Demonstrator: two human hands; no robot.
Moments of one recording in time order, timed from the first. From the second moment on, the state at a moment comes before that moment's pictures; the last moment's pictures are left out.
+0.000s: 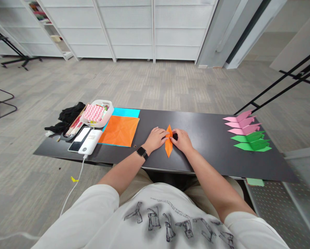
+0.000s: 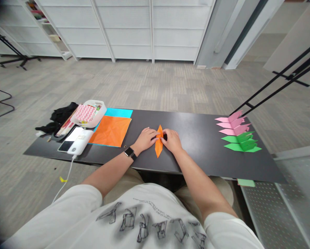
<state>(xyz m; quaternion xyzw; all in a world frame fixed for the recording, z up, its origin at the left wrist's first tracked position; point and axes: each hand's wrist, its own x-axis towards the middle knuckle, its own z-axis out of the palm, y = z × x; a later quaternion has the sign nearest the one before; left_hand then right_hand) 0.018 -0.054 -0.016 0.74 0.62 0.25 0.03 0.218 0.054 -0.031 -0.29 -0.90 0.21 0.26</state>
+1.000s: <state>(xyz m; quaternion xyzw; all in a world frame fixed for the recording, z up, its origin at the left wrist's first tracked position) 0.019 -0.053 -0.019 0.75 0.62 0.23 0.02 0.219 0.053 -0.033 -0.25 -0.93 0.14 0.24</state>
